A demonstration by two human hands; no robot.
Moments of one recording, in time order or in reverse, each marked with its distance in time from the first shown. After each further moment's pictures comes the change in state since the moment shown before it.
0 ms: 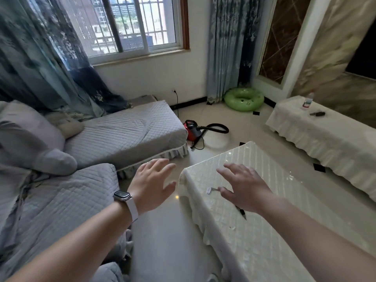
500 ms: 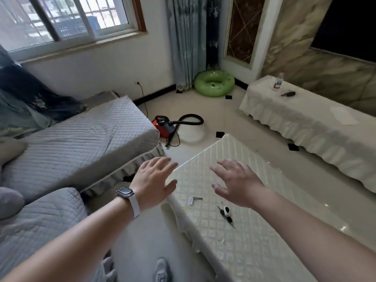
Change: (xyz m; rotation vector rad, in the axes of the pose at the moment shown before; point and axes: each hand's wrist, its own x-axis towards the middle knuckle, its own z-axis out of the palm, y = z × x) left_hand 0.210 -0.003 0.086 -0.048 -0.122 0.240; right_hand 0.116 0.120 0.022 -0.014 -0.059 0.142
